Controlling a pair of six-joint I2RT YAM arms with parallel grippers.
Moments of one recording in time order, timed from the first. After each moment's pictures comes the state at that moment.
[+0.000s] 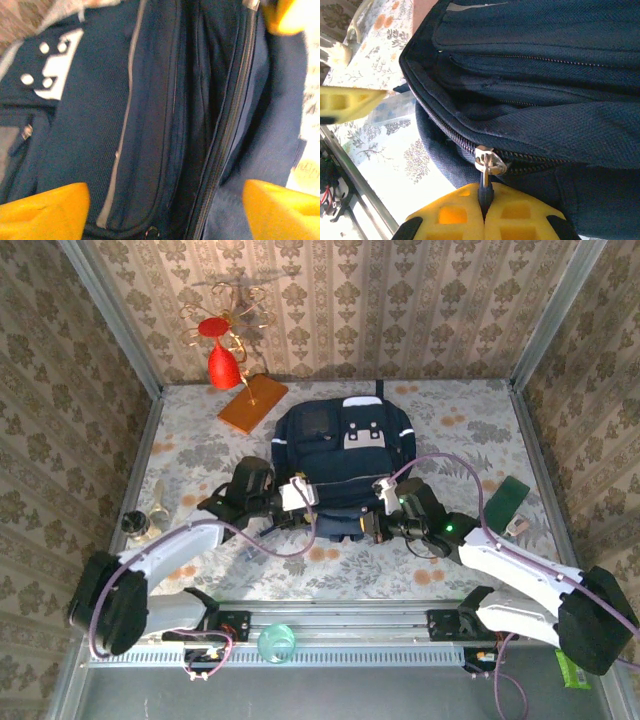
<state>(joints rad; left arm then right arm) -0.62 1.20 0.67 -0.08 0.47 0.74 0.65 1.08 0.58 -0.20 -0.25 0.45</state>
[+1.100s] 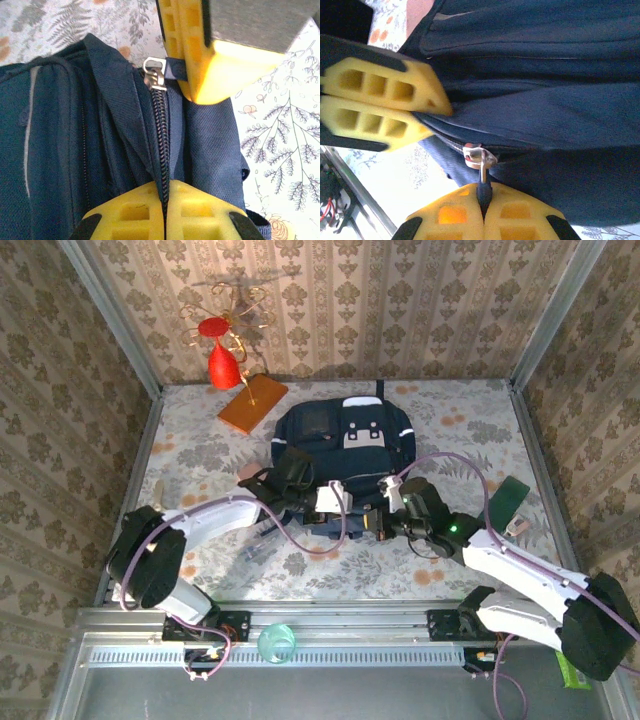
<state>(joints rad) -0.75 1.50 0.90 -0.16 0.60 0.84 0.61 1.04 0.58 -0.24 -0.22 0.49</state>
